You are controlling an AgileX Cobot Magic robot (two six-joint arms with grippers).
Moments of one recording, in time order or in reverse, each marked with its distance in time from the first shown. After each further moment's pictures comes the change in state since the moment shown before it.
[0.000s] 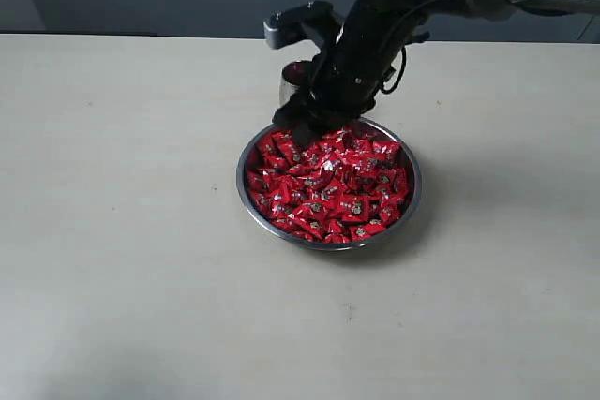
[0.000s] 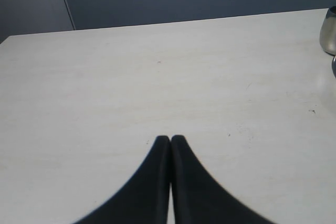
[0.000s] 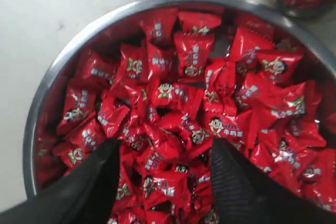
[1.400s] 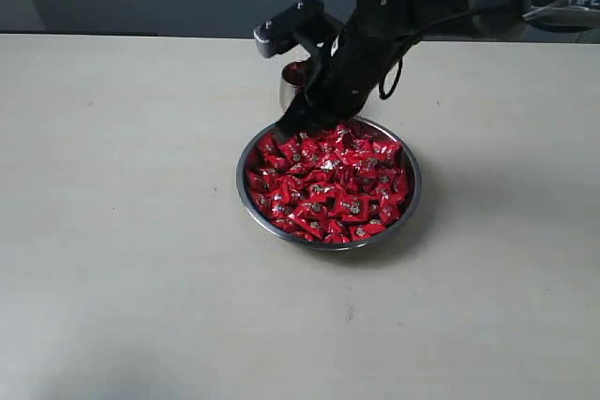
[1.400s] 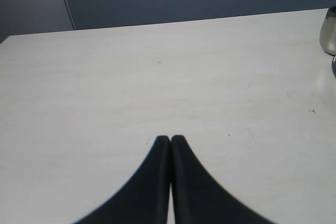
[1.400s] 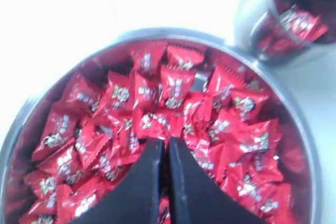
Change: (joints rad) left arm 0.000 0.000 0.000 0.000 0.000 0.000; right arm 0.038 -0.078 0.115 -0.101 -0.228 -0.014
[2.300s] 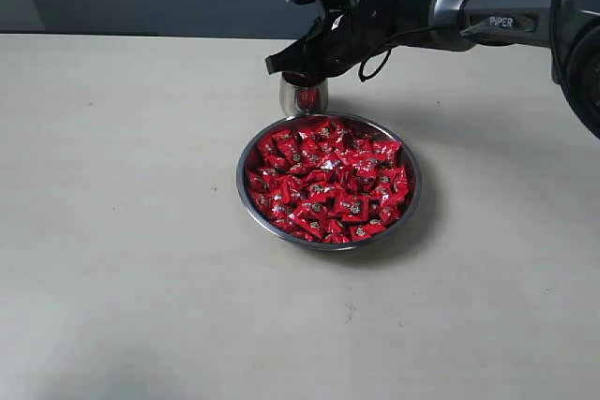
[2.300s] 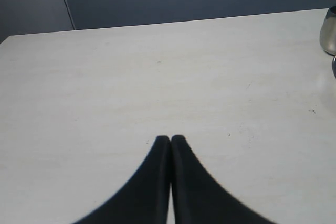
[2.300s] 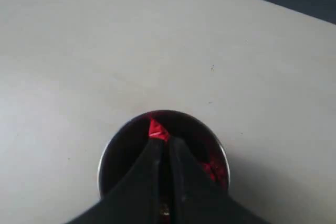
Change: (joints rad) left arm 0.000 0.000 0.000 0.000 0.000 0.000; right arm -0.109 0.292 -0.250 0.128 -0.359 0.140
